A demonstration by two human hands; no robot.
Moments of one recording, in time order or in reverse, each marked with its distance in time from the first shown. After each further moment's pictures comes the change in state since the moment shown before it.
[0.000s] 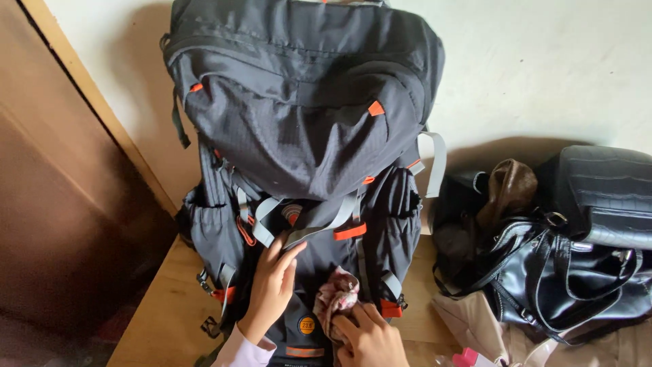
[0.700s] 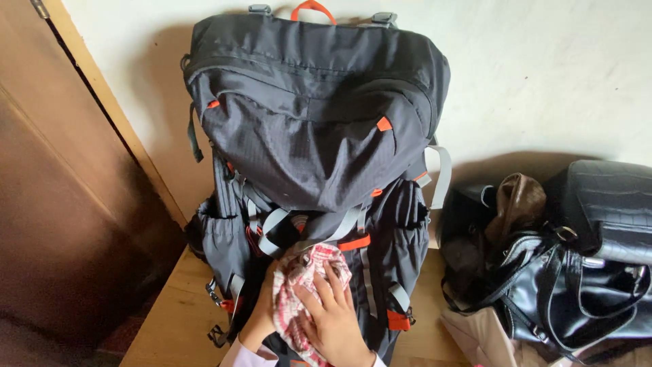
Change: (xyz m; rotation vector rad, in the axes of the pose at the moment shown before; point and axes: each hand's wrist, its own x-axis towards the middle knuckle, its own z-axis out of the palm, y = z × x) left_hand -0.055 -0.088 0.042 -0.396 -0.135 -0.218; right_hand 0.077 -0.036 0.035 0.188 0.152 -0.181
